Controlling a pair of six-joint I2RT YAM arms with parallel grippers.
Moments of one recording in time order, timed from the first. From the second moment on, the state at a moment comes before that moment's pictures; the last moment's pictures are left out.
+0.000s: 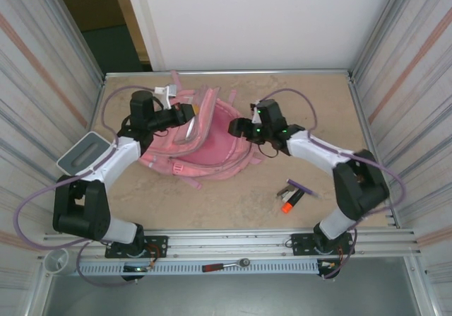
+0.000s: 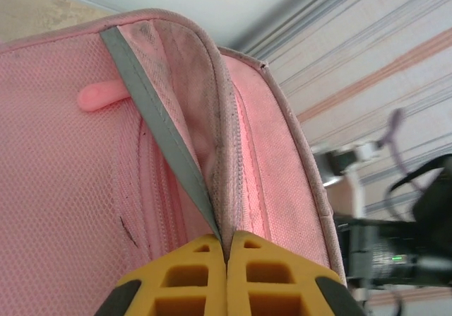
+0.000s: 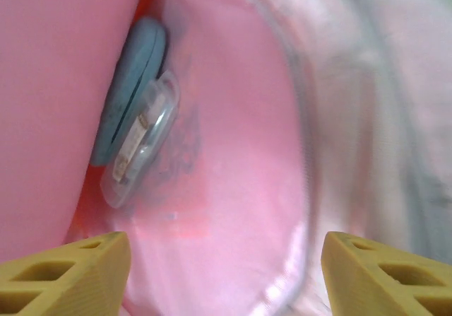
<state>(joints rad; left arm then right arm) -0.24 1.43 0.95 0.13 0.67 -0.60 0.54 1.55 1.02 -0.13 -0.27 0.72</state>
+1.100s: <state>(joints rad) -0.36 1.28 0.62 -0.06 0.21 -0.43 0.37 1.98 1.34 -0.23 -0.20 0.59</state>
